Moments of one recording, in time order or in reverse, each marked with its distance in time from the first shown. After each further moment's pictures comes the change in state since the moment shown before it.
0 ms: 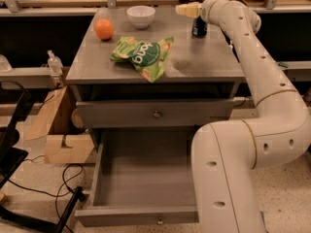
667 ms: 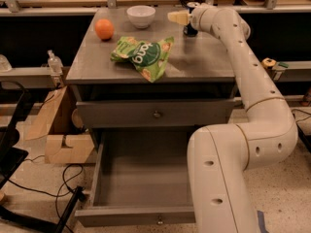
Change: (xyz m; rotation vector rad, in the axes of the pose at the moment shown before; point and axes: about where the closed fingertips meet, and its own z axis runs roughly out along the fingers) arm 0.024 0.043 0.016 -0.127 0.002 0.014
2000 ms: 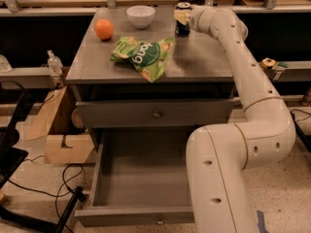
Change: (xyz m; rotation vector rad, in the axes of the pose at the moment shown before) arm 0.006 0.009 0.007 -0.014 0.007 0.000
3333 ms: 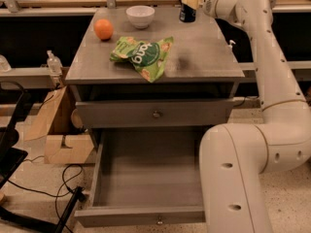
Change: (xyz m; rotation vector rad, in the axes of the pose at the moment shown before) arm -0.071 0.000 -0.062 -0.123 -0.083 0.021
